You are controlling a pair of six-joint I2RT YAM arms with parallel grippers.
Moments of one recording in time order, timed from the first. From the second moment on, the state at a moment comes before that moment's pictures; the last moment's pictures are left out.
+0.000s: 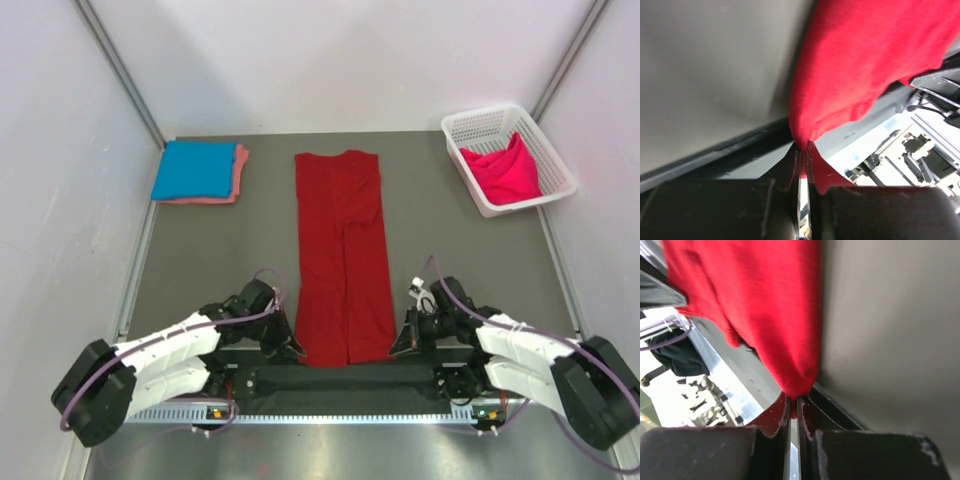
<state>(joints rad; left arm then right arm) -0.71 0.99 0.26 -0.32 0.49 -1.15 0.52 1.02 0.13 -0.14 -0.70 0.74</state>
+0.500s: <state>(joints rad) -0.73 0.85 0.35 -0.50 0.51 -1.21 0.52 0.74 0.22 -0.37 -0.68 0.77</state>
